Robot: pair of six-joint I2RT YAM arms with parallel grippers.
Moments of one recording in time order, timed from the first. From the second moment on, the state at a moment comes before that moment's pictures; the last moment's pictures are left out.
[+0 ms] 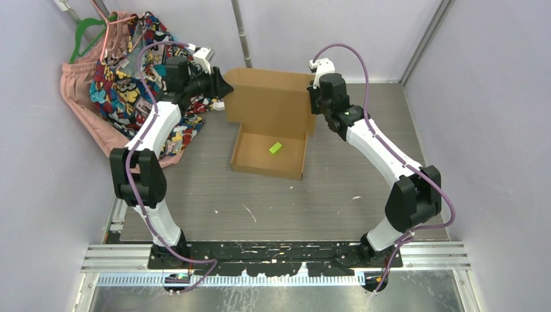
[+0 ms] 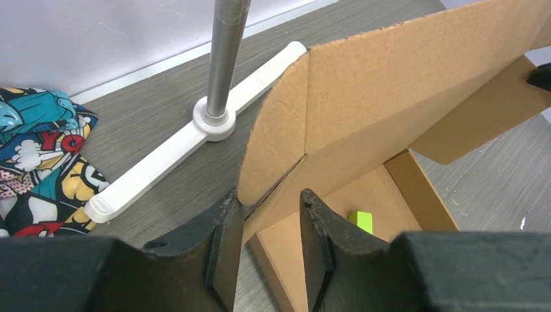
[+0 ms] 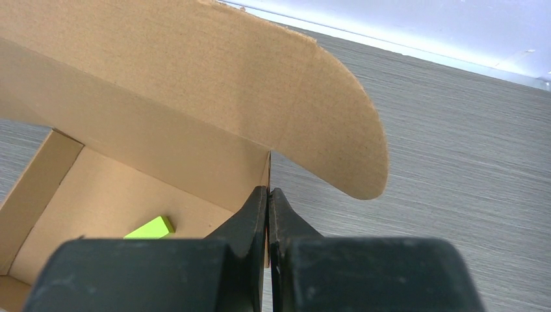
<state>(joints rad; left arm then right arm) -0.10 1.81 1.60 -0.15 0.62 -0.05 0.42 1.58 1.40 -0.23 0.20 0.02</state>
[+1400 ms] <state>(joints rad) -0.09 1.84 1.62 -0.19 0.65 -0.03 0.41 1.63 1.44 -0.21 0.16 0.02</state>
